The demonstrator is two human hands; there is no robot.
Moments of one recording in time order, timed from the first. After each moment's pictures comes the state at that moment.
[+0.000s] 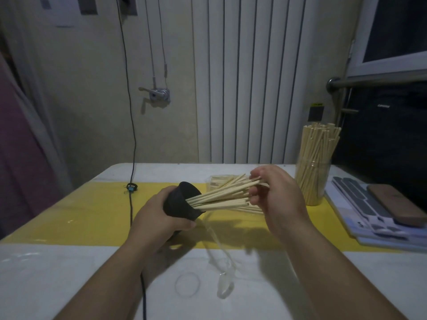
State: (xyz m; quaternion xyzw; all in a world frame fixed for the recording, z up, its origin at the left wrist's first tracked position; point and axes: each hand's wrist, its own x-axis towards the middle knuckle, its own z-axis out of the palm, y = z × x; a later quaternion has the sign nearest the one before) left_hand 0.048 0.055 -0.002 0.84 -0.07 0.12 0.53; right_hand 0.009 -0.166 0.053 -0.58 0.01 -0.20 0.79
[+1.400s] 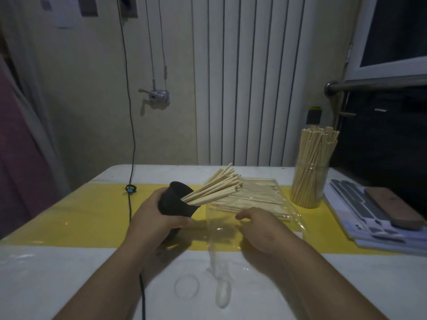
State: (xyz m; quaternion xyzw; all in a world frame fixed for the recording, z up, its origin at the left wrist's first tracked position) left_hand 0.043 0.057 0.002 0.80 -0.05 0.11 0.58; right_hand 0.038 -0.185 -0.007 -0.96 0.00 -0.02 0.27
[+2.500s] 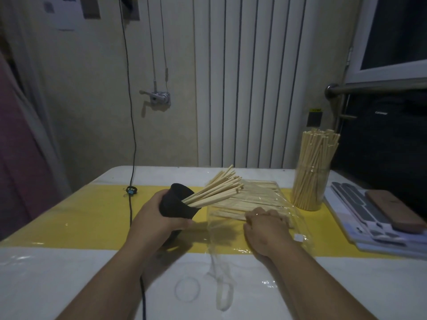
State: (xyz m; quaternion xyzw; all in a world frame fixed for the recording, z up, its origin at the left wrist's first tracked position) left_hand 0.043 0.056 0.003 0.81 -0.04 0.11 0.57; right_hand 0.063 -0.193 -0.033 -1.00 0.04 -0.04 0.06
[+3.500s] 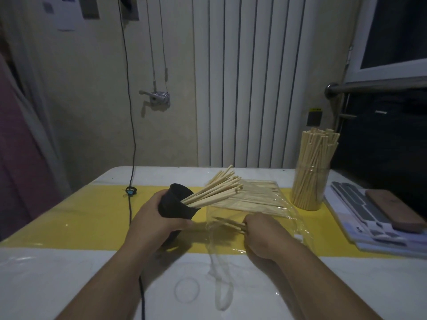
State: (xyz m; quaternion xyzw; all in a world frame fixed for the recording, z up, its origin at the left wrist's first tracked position) left_hand 0.044 0.057 0.002 0.81 -0.04 0.12 0.57; right_hand 0.054 -0.189 -0.027 -1.00 -0.02 -0.05 0.06
